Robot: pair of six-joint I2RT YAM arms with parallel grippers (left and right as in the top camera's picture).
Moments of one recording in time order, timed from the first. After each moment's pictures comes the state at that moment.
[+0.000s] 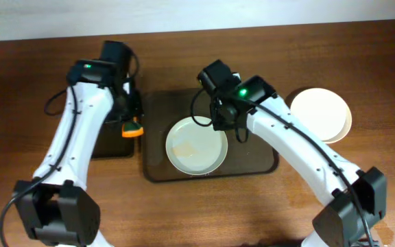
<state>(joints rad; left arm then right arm) -0.17 1.82 1.71 -1.31 -0.02 -0.30 0.57 1.77 1.64 -1.18 0.22 0.42</state>
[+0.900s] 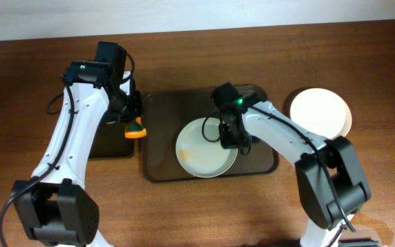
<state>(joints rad) -0.15 1.82 1.69 -1.29 0.07 -0.25 0.47 1.90 1.35 -0.96 0.08 0.42</state>
